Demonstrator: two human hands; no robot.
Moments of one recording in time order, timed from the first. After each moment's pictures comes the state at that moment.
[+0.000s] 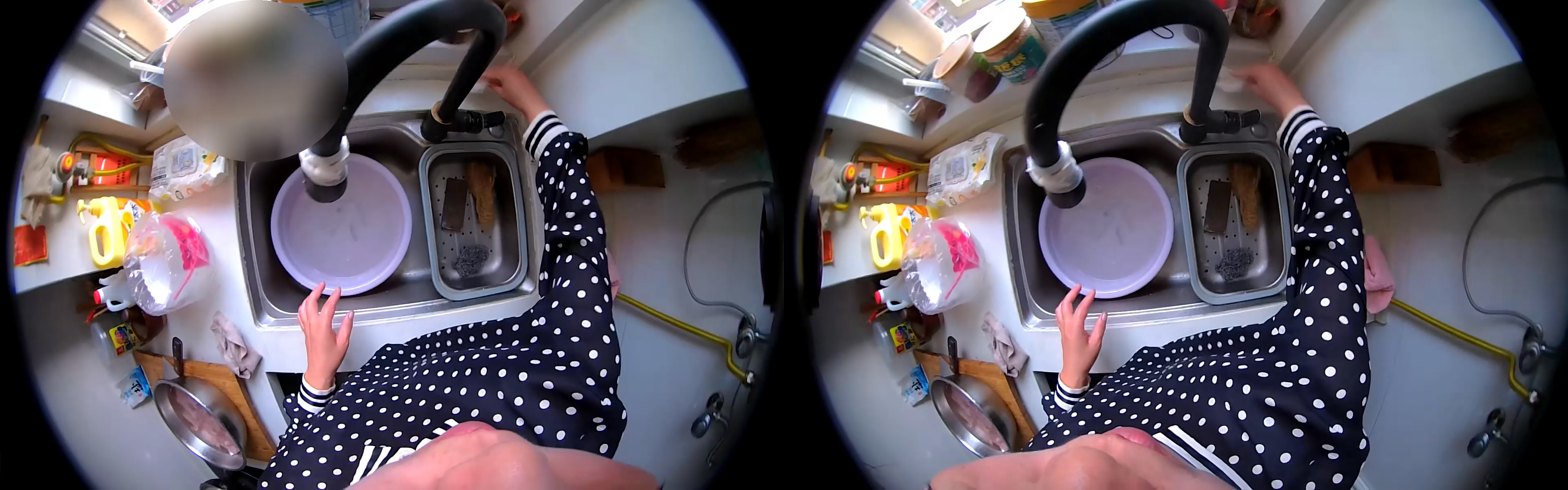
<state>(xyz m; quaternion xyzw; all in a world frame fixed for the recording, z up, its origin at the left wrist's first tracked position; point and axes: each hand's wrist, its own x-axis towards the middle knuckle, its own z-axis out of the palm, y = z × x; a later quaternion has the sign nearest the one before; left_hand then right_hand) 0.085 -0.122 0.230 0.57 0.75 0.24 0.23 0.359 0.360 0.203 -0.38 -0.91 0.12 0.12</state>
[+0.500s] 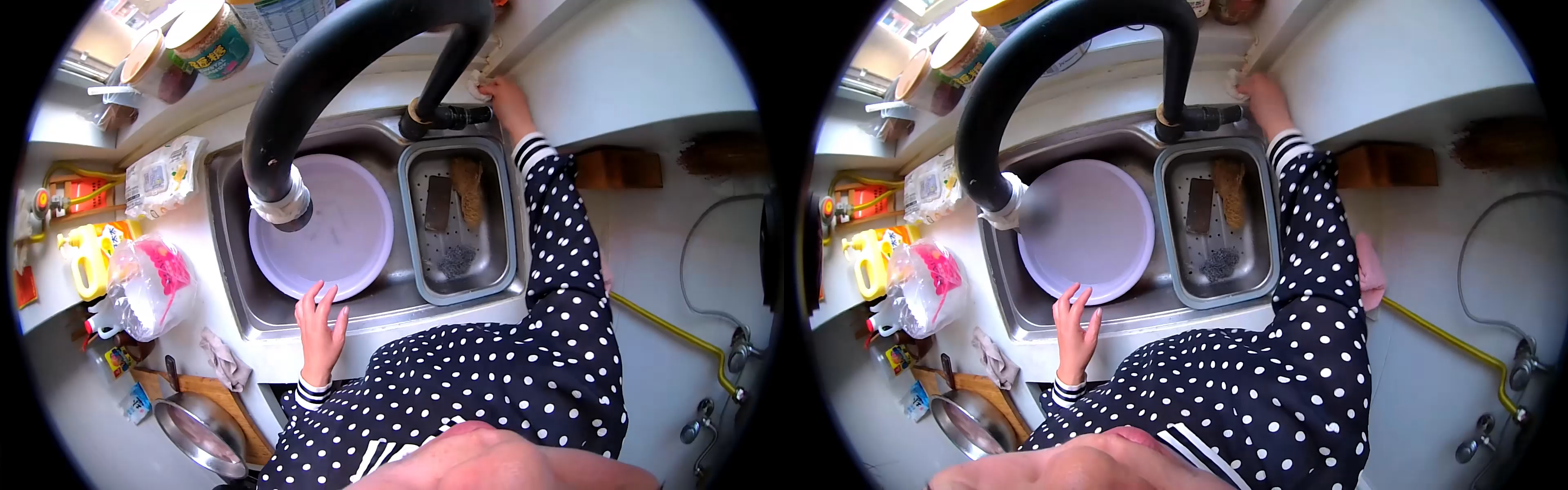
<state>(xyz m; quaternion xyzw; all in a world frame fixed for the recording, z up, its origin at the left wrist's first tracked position) 0.097 -0.088 0.211 0.58 0.74 0.24 0.25 0.399 0.347 0.136 -0.48 -0.86 0.02 0.16</state>
